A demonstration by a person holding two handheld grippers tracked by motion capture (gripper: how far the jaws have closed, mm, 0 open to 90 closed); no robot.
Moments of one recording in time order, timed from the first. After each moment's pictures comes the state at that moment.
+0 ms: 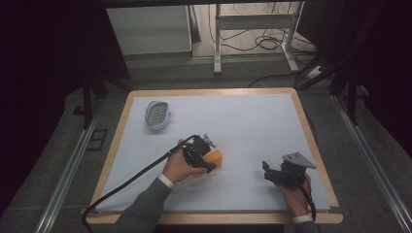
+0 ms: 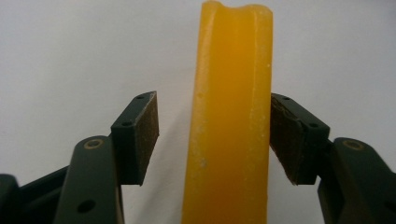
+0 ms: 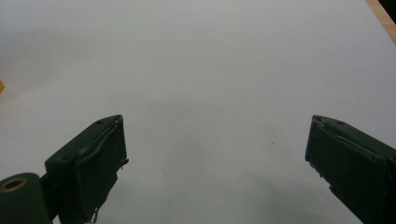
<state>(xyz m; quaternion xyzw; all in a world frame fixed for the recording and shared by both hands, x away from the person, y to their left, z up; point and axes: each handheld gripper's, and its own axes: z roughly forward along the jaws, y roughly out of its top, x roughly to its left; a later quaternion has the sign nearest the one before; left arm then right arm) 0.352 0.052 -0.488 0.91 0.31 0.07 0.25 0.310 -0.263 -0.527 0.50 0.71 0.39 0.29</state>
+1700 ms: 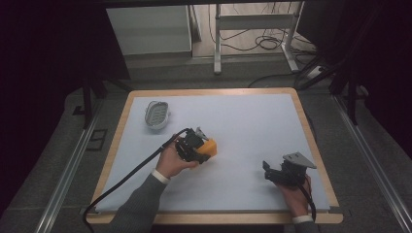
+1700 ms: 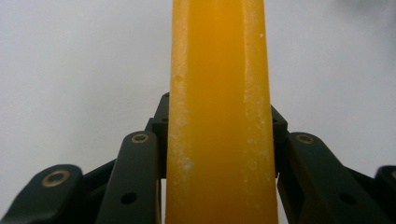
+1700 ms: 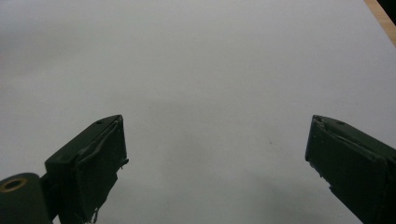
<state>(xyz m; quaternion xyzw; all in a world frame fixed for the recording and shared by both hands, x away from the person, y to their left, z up) 0.356 0.074 -0.463 0.90 0.32 0.08 0.28 0.310 -0.263 -0.527 0.51 0.71 0.39 0.29</state>
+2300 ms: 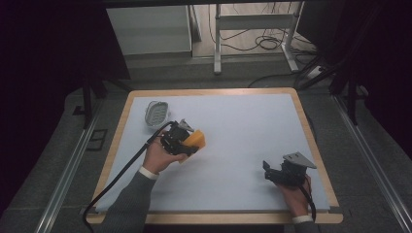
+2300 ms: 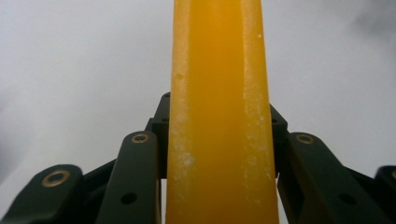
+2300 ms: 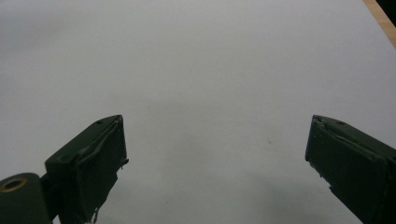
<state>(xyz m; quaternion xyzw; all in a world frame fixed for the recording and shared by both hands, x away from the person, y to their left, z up) 0.359 0.115 -0.444 0.88 0.35 0.10 0.30 0.310 -0.263 -0.527 0.51 0.71 0.39 0.29</state>
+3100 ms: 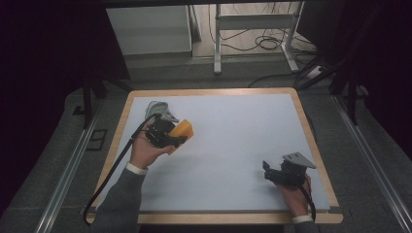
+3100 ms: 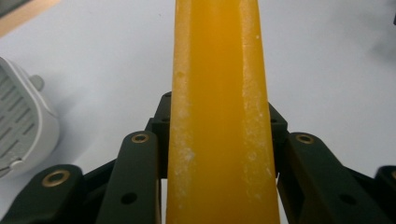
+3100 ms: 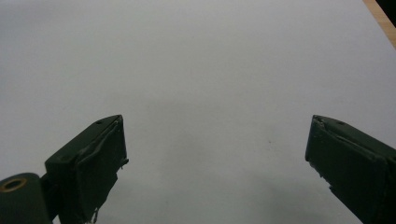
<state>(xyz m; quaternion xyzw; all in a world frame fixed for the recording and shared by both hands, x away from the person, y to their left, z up) 0.359 0.150 -0.419 0.86 0.38 0.14 0.32 0.310 -0.263 -0.527 0.51 0.71 0.39 0.30</state>
